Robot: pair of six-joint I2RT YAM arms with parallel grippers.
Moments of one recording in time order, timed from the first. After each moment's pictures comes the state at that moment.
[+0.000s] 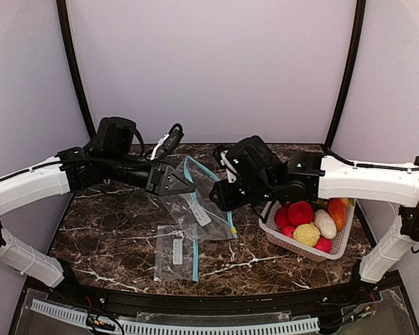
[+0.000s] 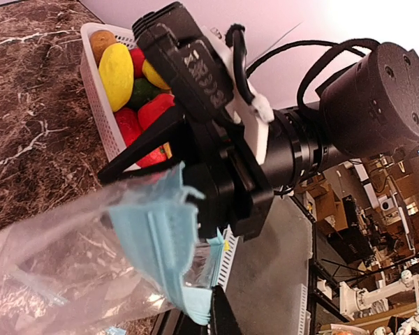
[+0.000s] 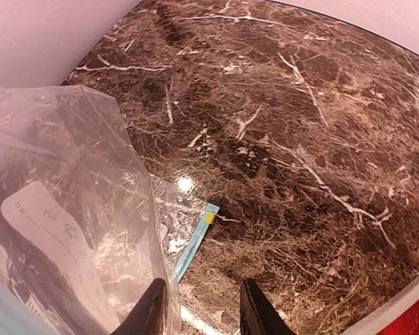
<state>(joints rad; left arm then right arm) -0.79 1.29 1.12 -0.29 0.73 -0.50 1.13 1.57 1.35 -0.52 0.22 0.51</state>
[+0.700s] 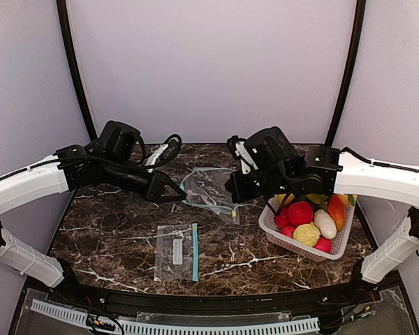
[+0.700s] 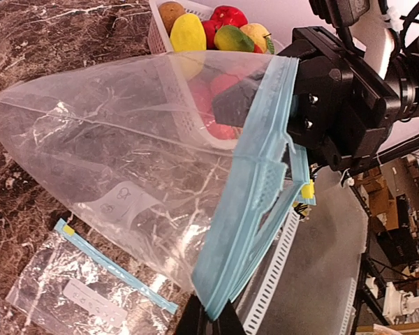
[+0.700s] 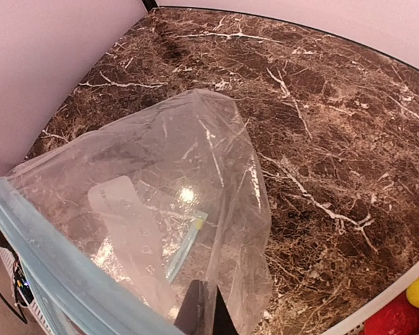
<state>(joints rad) -0.79 1.28 1.15 -0.54 0.52 -0.35 1.07 1.46 1.30 -0.53 0.22 0.50</state>
